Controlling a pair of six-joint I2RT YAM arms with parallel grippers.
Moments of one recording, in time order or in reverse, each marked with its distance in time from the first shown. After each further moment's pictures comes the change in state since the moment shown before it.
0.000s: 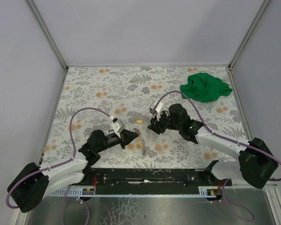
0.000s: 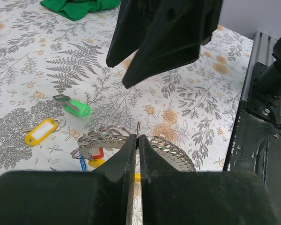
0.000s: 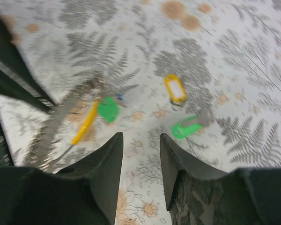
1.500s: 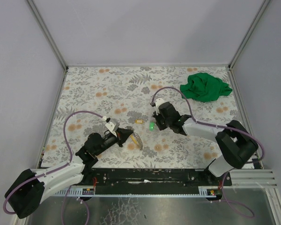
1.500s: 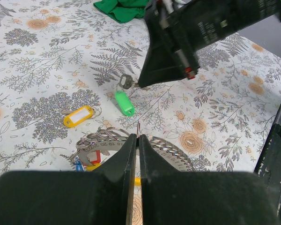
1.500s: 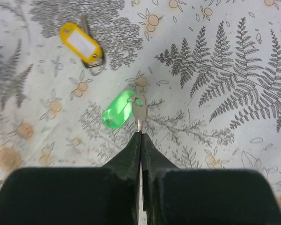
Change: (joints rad) left arm 0.000 -0.119 -0.060 -0.048 -0.217 -0.037; right arm -0.024 0.340 0.128 -0.124 0.428 0.280
